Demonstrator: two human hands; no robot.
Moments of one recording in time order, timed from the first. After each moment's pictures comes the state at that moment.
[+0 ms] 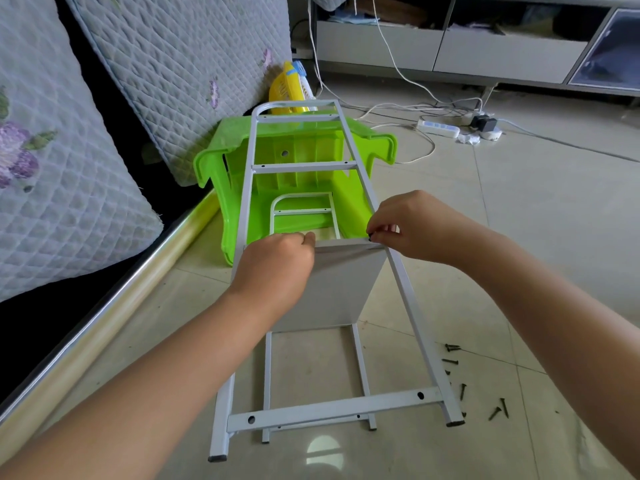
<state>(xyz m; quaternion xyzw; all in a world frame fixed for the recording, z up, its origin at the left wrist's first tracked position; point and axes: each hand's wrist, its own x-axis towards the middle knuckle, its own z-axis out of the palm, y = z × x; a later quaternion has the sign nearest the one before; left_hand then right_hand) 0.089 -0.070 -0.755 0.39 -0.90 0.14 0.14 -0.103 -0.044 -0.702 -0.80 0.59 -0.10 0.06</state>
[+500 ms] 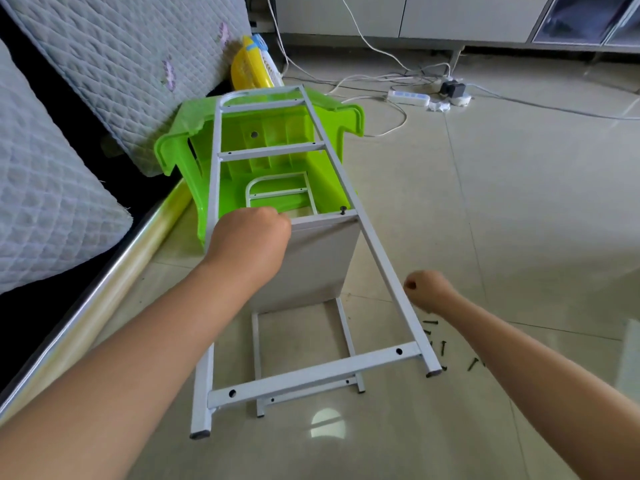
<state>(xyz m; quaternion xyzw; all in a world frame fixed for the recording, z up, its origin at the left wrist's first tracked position) 0.077 -0.060 -0.730 0.45 -0.88 0.15 -0.07 -0.171 0.006 -0.868 -0.49 0.83 0.00 0.25</state>
